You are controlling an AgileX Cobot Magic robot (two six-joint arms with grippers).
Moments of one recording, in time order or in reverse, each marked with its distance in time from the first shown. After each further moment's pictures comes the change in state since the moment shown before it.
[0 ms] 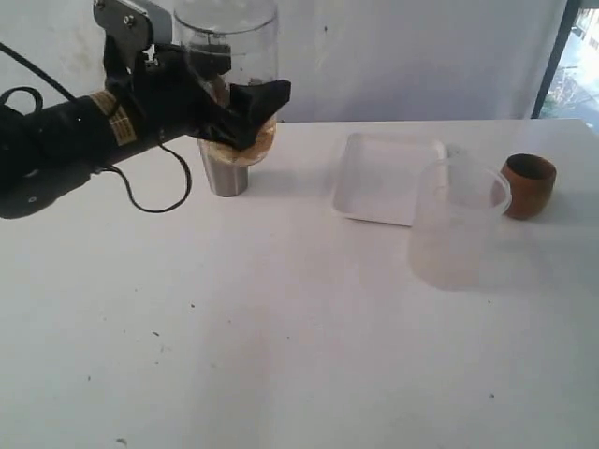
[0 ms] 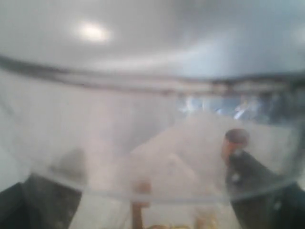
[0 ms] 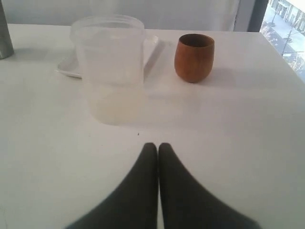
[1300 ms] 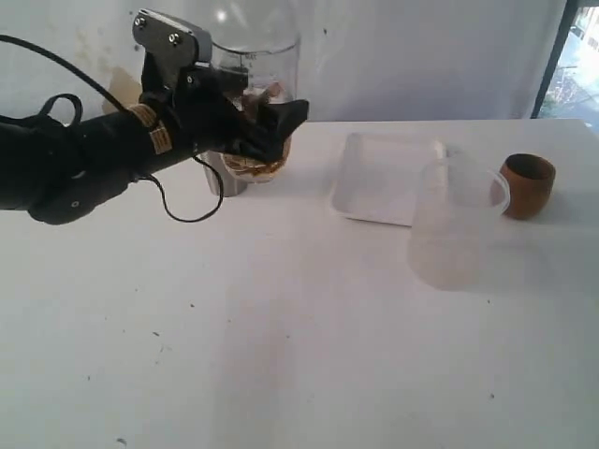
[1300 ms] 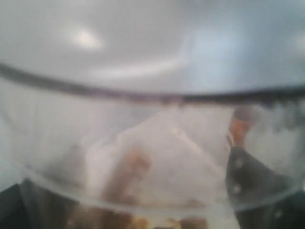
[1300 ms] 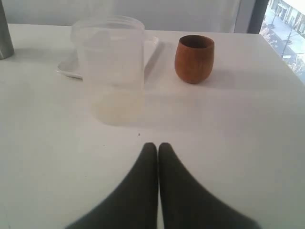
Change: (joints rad) left arm -0.076 0.064 -0.044 -0.088 0.113 0.086; right arm 0.000 -0.002 0.000 0.002 0.000 0.000
